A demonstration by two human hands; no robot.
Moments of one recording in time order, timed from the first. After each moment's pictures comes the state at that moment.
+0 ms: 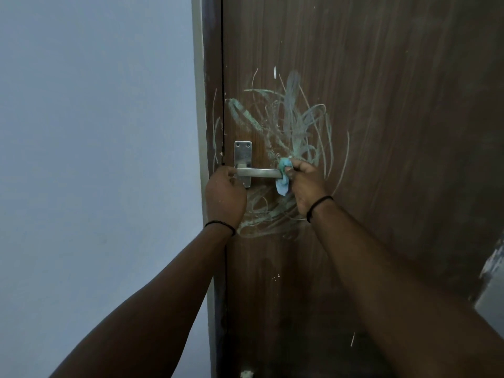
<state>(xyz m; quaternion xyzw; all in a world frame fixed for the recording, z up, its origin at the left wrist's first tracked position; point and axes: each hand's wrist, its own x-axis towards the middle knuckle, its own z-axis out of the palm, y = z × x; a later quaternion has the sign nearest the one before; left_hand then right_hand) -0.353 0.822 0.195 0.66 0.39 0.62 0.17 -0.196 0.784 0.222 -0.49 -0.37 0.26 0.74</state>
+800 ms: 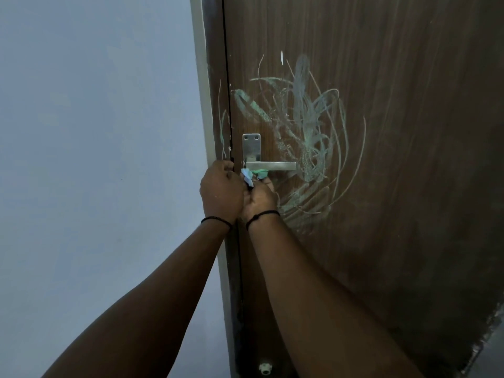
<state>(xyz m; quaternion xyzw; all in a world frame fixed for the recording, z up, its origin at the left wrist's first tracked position) -0.367 0.839 0.198 0.65 0.43 0.61 0.14 -0.307 0.835 0.194 -0.17 -0.11 0.50 0.84</state>
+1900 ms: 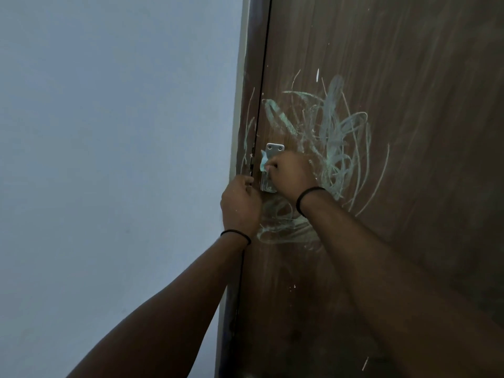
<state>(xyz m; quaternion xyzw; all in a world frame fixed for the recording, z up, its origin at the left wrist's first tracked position) -0.364 0.842 0.177 0.62 0.42 0.63 0.19 -0.263 0.818 0.259 -0.65 -0.67 -0.23 0.27</state>
